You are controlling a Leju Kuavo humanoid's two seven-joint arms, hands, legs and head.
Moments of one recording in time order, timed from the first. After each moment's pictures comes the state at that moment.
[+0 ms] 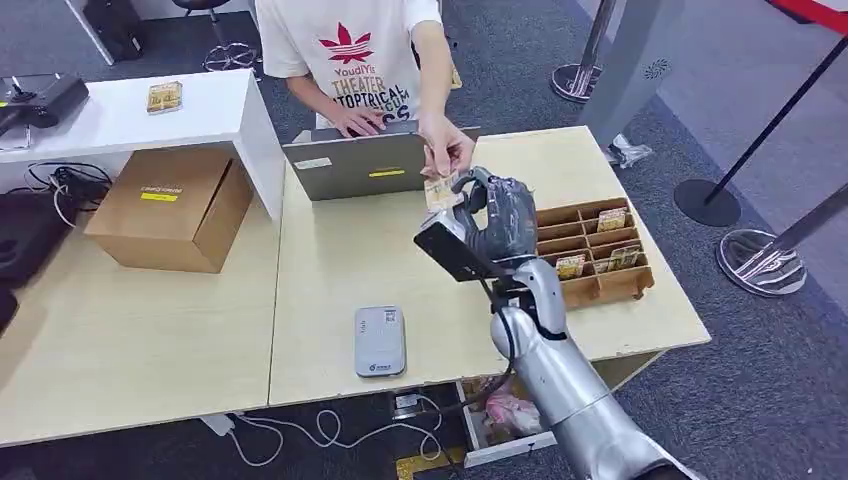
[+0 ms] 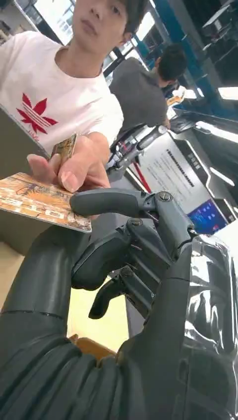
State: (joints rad) left arm -0.07 -0.14 1.17 -0.20 -1.38 0.16 -0.05; right arm -0.52 0.04 0.37 -1.00 0.78 -0.44 -0.17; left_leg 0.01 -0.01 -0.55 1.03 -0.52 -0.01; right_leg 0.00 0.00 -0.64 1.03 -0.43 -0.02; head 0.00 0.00
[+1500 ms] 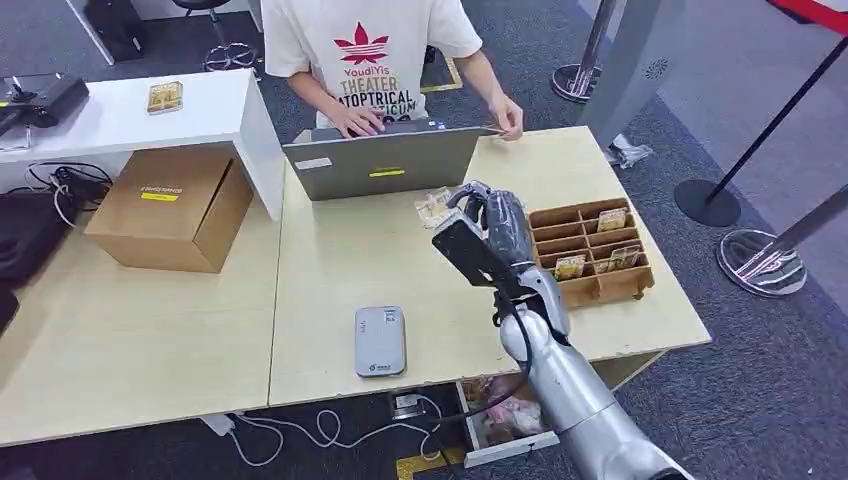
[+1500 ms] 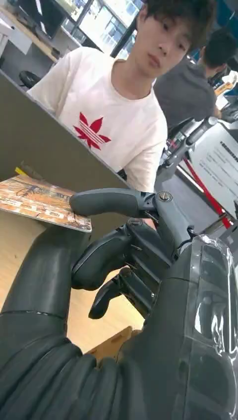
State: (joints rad) left arm -0.07 -0.14 1.15 -0.20 -1.40 0.15 -0.06; right arm -0.48 0.02 0.37 -1.03 0.56 -0.30 -0.21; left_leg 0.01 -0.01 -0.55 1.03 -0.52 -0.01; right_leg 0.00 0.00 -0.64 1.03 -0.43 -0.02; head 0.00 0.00
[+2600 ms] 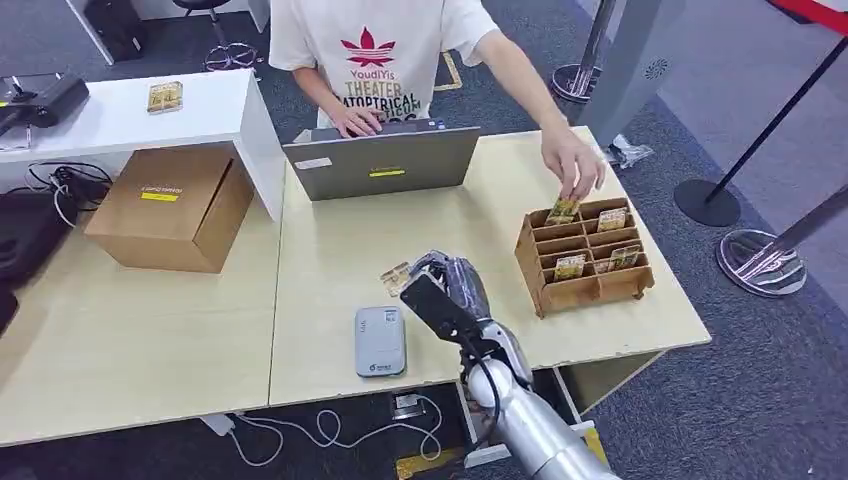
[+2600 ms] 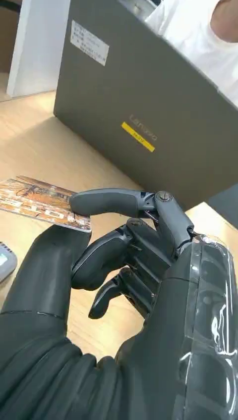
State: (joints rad) left arm -0.08 -0.14 1.13 -0.20 -1.40 0.15 -0.06; right arm -0.38 0.11 0.42 -0.85 0.47 -0.29 -0.26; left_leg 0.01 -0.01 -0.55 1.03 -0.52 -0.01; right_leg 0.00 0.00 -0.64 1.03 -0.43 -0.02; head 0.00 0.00
